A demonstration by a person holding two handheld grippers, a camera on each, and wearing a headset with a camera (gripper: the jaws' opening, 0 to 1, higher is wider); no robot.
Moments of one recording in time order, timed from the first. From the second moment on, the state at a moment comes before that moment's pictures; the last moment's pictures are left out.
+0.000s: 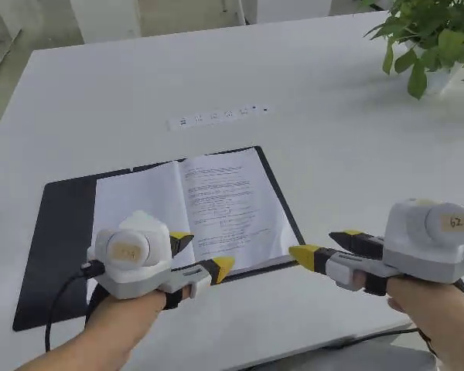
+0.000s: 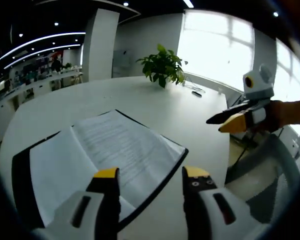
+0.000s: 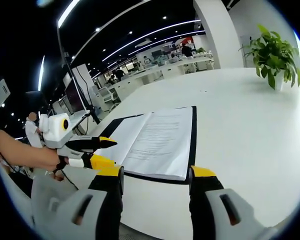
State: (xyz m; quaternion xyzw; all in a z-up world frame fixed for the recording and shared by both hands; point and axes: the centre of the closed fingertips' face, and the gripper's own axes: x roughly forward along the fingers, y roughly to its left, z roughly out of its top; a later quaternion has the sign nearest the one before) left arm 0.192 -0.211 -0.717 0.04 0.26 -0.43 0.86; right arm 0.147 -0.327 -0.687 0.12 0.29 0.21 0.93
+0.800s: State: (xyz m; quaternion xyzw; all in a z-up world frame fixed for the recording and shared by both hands) left arm 0.222 -0.300 -0.776 0.06 0.25 -0.37 0.89; right arm 0.151 -0.332 -0.705 0.15 0.30 0.21 0.92
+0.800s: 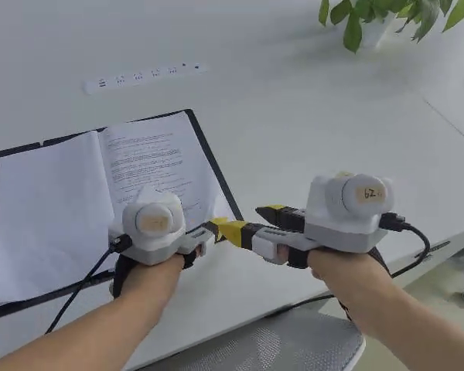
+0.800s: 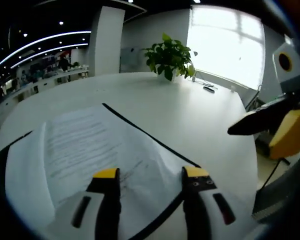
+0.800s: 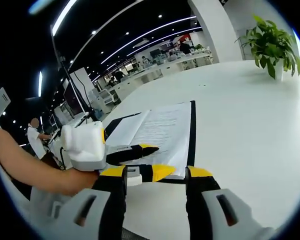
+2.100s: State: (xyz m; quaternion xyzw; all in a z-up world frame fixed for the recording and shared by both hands) left arm 0.226 -0.289 -0.780 0.07 0.21 -0.38 0.90; right arm 0.148 -0.330 -0.716 0.16 0.31 0.22 0.91
